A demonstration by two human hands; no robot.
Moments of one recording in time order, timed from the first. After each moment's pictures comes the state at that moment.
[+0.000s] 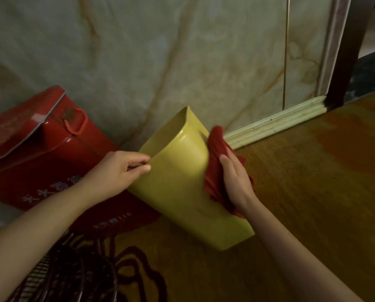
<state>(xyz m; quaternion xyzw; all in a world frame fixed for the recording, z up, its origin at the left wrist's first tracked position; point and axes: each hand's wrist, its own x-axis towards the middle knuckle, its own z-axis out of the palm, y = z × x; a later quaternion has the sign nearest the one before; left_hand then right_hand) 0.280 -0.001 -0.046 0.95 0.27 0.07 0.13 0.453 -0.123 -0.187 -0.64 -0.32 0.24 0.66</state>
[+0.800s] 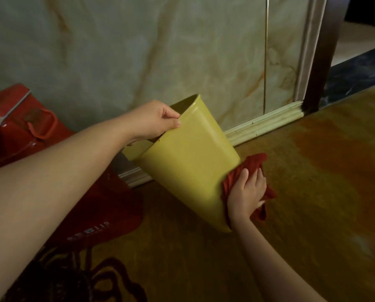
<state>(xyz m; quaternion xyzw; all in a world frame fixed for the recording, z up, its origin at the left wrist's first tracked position) 0.418 0.004 -0.031 0.92 0.28 0.04 0.28 0.479 -0.127 -0.258 -0.79 0.01 0.12 0.61</state>
